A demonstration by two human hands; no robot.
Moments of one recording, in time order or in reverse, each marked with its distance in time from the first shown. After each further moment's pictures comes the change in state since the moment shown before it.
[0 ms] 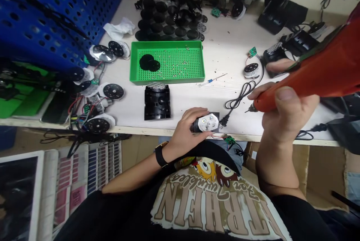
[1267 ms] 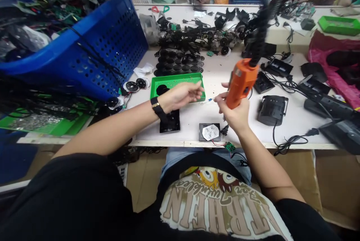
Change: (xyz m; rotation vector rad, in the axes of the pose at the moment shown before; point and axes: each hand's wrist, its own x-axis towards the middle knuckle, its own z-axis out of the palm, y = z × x) left_hand 0.156 0.033 -0.080 -0.470 -0.212 -0.510; right_hand -0.001 0.022 0.050 -0.033 -0.033 0.065
